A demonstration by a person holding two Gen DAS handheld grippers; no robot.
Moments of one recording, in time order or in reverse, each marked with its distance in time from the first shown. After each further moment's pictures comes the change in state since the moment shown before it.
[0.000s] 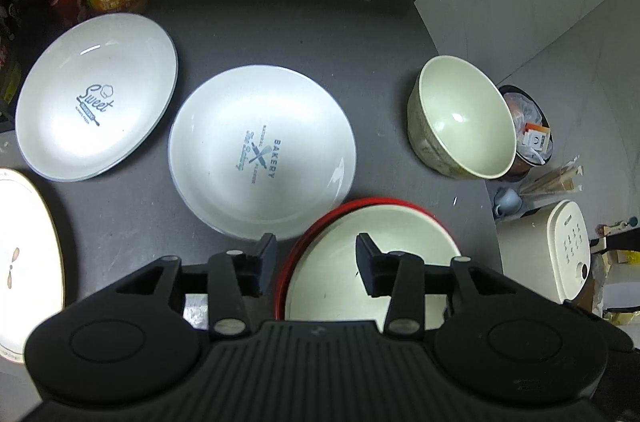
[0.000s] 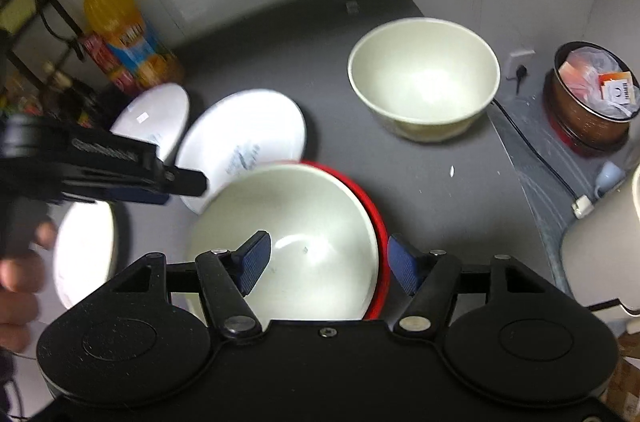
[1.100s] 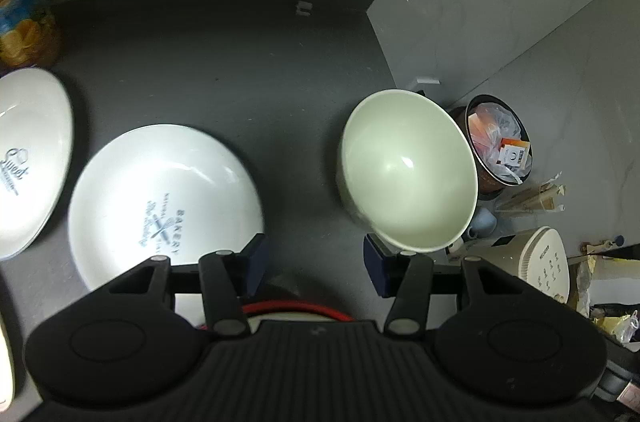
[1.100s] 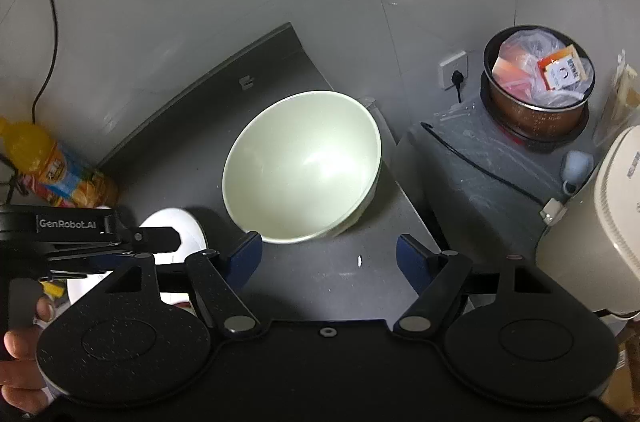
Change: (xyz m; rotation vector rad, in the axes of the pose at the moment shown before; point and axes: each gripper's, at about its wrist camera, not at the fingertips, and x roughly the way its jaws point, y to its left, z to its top) left arm 0.047 -0.065 0.058 0.035 0.025 -0.063; right arm 0.018 -0.102 0.055 0.267 -0.099 -0.052
